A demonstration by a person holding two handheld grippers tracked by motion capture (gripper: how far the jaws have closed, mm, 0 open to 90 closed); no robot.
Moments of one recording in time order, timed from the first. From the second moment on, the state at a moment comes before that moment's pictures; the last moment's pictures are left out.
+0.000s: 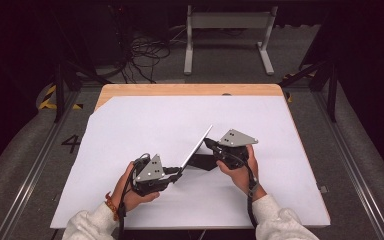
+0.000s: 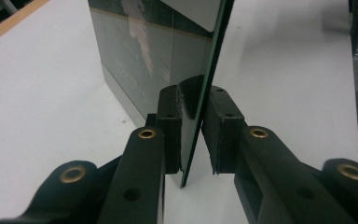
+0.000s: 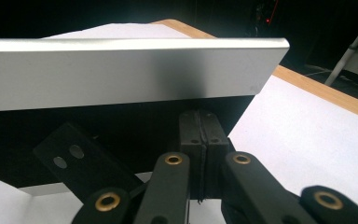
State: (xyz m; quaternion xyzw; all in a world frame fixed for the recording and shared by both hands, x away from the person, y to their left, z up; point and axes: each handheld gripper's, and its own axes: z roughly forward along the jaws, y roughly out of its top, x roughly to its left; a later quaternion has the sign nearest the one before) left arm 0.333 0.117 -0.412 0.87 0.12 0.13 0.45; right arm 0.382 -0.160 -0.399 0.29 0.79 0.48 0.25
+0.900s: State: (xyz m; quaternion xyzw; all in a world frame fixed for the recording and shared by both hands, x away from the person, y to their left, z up) left arm 0.328 0.108 -0.419 0.87 0.12 0.12 0.45; right arm 0.392 -0.148 -0.403 0.29 0.80 0.47 0.24
